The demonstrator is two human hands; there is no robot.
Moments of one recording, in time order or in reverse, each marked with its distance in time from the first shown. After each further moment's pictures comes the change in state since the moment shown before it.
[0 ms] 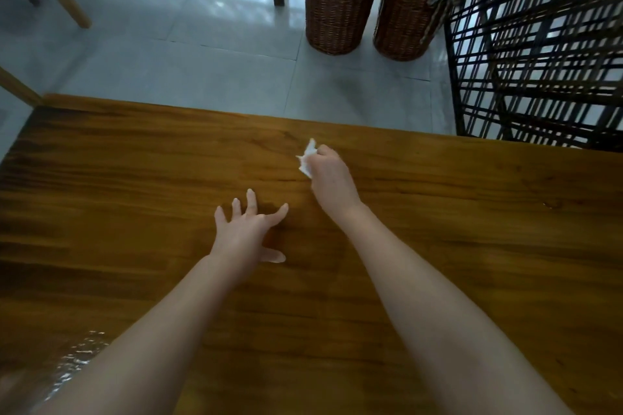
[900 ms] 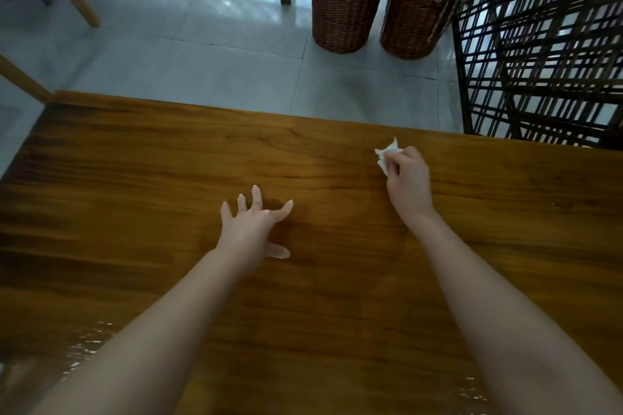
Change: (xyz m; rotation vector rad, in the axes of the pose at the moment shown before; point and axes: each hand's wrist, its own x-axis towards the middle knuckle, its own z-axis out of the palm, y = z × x) left_hand -0.003 0.002 -0.002 -0.001 0.003 -0.006; right_hand -0.029 0.088 -0.049 -0.002 0.187 0.176
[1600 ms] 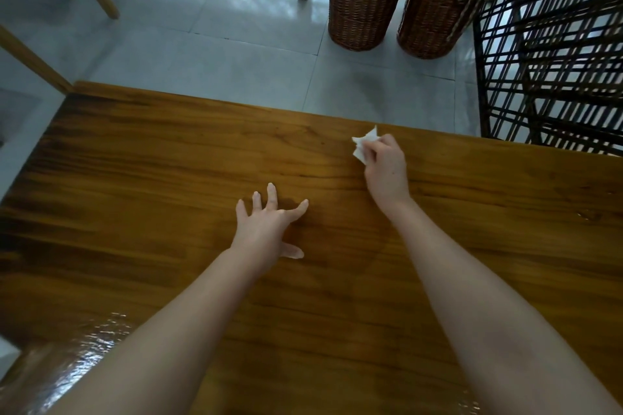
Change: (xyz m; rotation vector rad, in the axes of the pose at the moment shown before) left_hand 0.002 -0.001 0.004 -0.026 0.002 -0.008; right_hand 0.020 -0.048 0.038 0.076 -0.018 -0.056
